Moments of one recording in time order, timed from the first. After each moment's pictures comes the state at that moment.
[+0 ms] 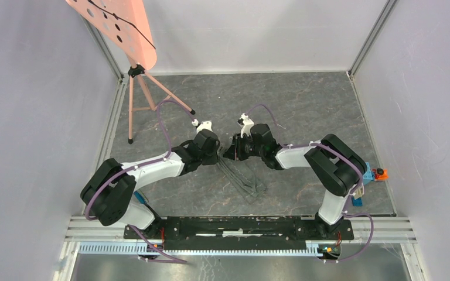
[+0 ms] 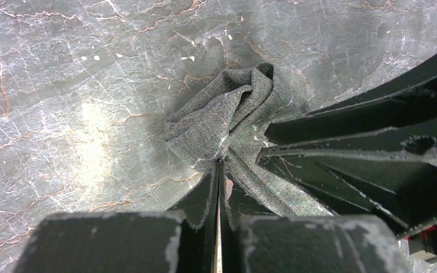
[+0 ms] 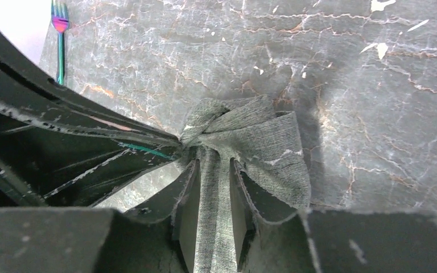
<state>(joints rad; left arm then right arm) -0.74 1.44 0.74 -0.12 -0.22 -0.68 0.70 1.79 0.77 0.53 -0.37 0.55</state>
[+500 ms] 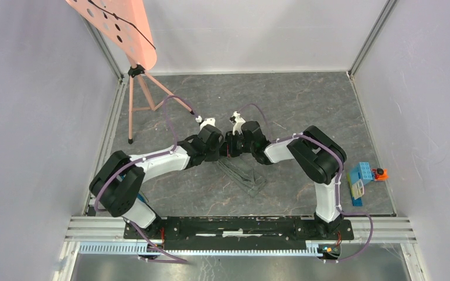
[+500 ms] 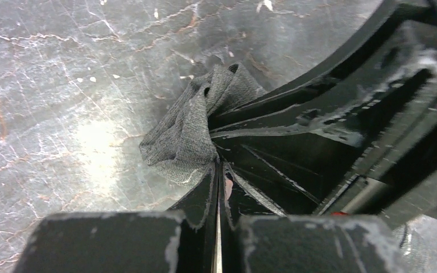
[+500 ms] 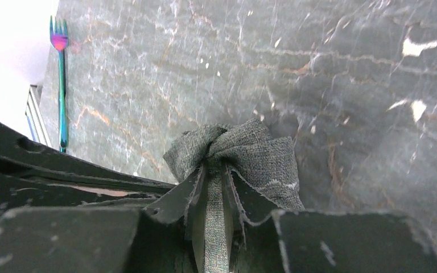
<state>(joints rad) -0.73 1.52 0.80 -0.14 -0.20 -0.66 0.71 1.98 0.91 0.56 -0.39 0.60</state>
